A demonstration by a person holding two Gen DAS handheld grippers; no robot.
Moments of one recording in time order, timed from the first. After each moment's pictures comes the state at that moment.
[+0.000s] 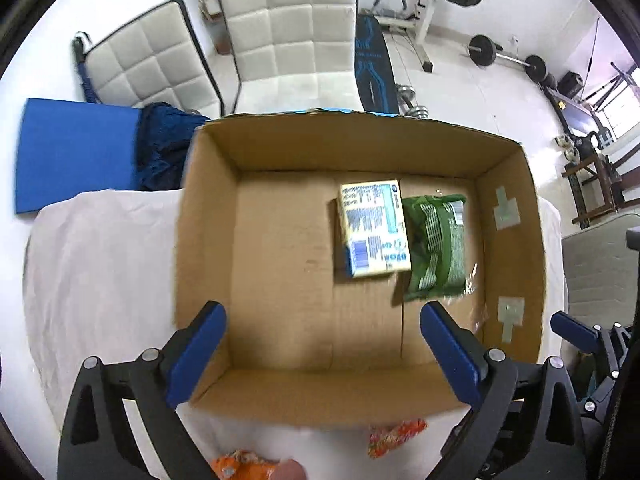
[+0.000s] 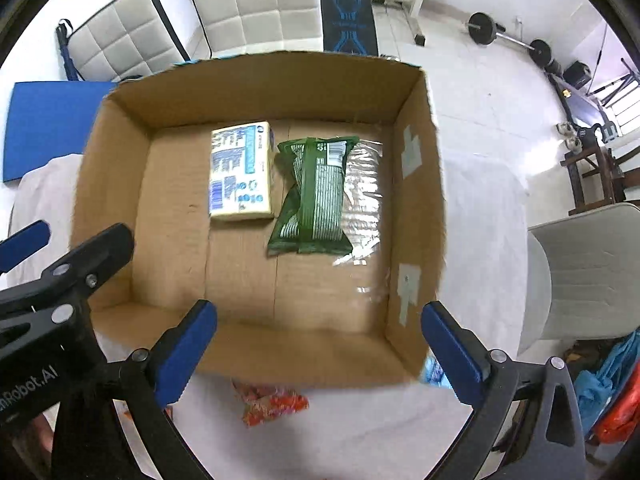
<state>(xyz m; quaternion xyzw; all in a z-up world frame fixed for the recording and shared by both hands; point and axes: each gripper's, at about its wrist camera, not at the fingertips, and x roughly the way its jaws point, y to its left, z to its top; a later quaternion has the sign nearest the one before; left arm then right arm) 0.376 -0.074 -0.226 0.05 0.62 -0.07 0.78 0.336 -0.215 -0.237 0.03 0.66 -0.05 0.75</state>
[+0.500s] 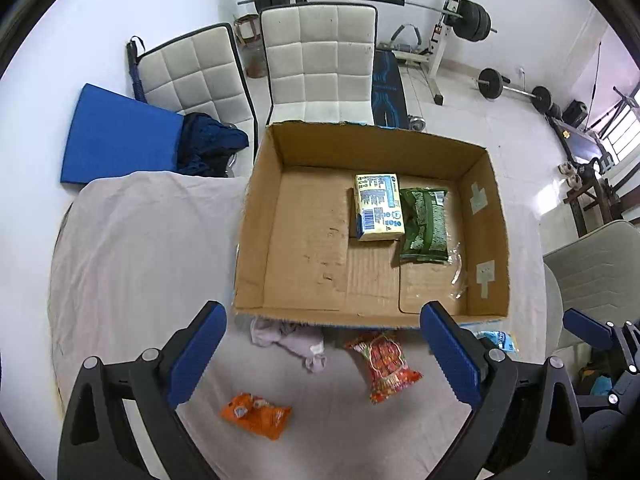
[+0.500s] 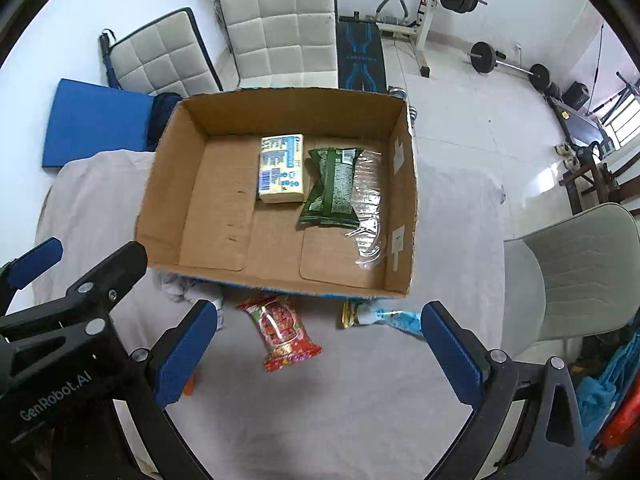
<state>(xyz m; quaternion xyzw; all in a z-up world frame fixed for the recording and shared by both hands) 0.290 -0.055 -0.154 0.03 0.57 -0.03 0.82 0.260 -0.196 -0.152 0.03 0.62 -0.02 0.79</state>
